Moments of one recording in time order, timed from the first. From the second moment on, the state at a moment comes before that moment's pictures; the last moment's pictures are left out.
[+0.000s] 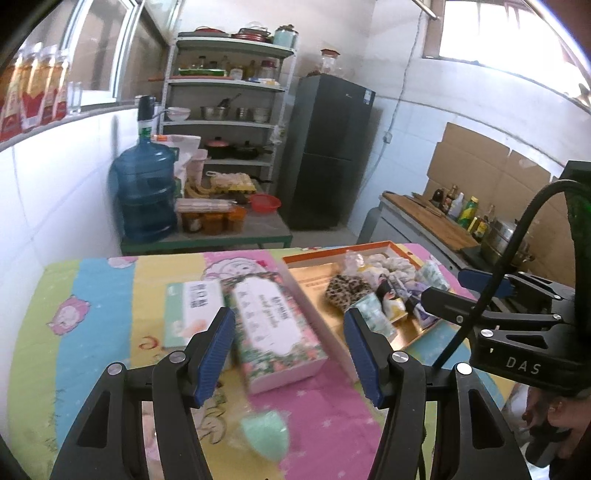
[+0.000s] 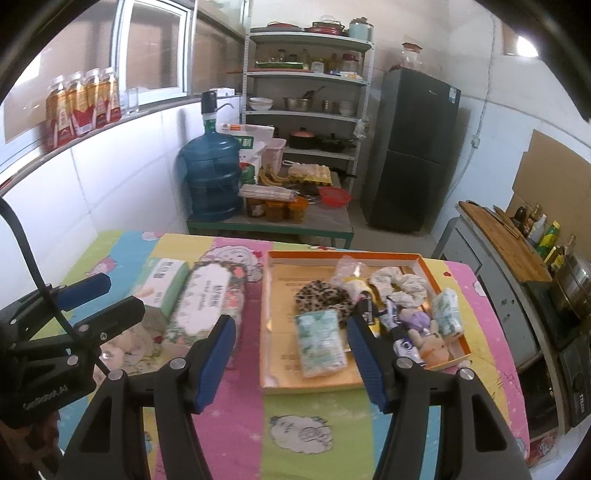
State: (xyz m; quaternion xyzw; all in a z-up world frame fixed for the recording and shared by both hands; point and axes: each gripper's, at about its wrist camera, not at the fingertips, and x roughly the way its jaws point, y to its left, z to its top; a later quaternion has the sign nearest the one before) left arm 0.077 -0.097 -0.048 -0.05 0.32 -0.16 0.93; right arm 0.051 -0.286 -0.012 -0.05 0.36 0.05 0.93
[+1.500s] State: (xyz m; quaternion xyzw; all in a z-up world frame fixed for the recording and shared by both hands) left arm 0.059 0.041 -0.145 -0.08 0.40 -0.15 0.90; right arm 0.038 -0.186 -0.103 0.03 0.44 0.11 0.89
